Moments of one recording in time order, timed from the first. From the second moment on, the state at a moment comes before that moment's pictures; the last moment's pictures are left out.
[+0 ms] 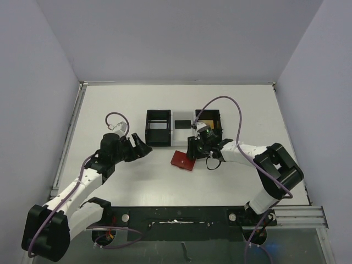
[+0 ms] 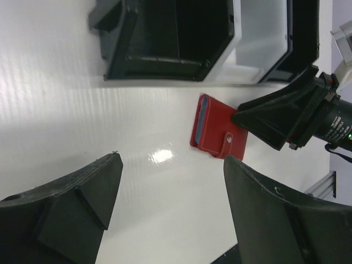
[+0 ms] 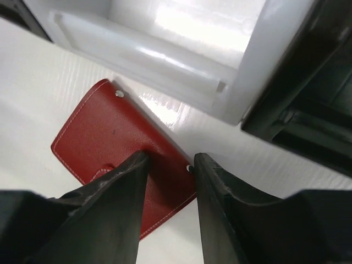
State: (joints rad) left arm -0.32 0.99 0.48 -0.07 0.27 -0.70; right arm 0.61 1.62 0.80 -0.08 -0.13 0.38
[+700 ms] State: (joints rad) left arm -0.70 1.13 0.44 0.06 0.08 -0.82; right arm 0.67 1.28 0.52 0.02 -0.14 0.68
